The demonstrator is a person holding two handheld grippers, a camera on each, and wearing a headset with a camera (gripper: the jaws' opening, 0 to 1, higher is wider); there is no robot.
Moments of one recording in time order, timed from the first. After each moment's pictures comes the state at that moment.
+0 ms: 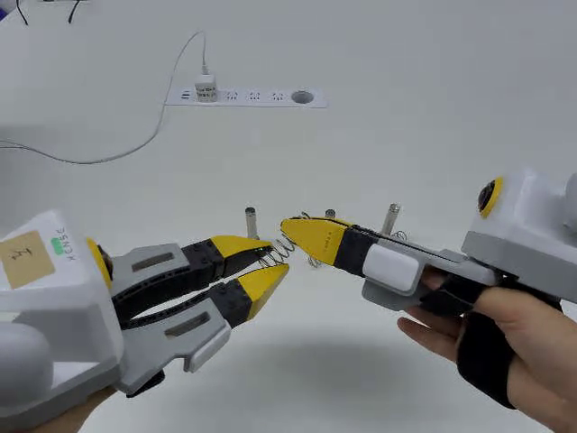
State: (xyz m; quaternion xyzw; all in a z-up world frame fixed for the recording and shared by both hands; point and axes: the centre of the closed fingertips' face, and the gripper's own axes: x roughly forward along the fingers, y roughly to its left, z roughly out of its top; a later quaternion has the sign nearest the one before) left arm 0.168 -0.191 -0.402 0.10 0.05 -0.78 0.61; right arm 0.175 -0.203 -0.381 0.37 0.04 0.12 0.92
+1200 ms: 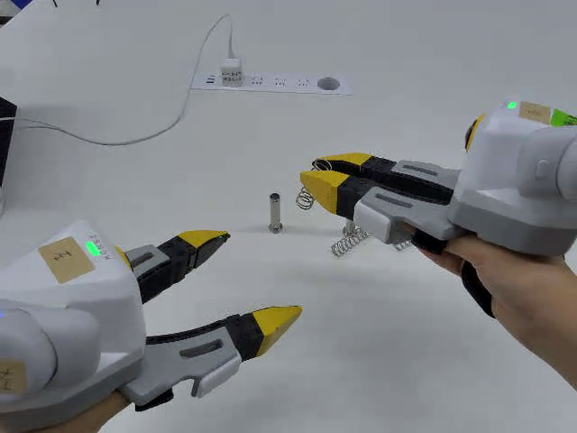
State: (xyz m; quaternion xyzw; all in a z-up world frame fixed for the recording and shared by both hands) left arm 0.196 -0.167 -0.444 0.13 0.12 -0.72 0.67; right arm 0.224 -0.245 -0.397 0.06 0.08 0.06 0.99
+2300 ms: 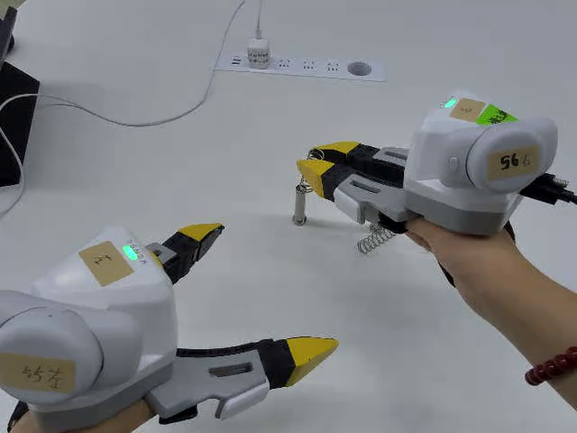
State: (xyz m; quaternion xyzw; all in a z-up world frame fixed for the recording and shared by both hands) left arm 0.205 -0.167 -0.468 0.13 0.16 -0.70 0.68; right arm 0.276 -0.263 -0.442 0.01 0.12 0.04 0.99
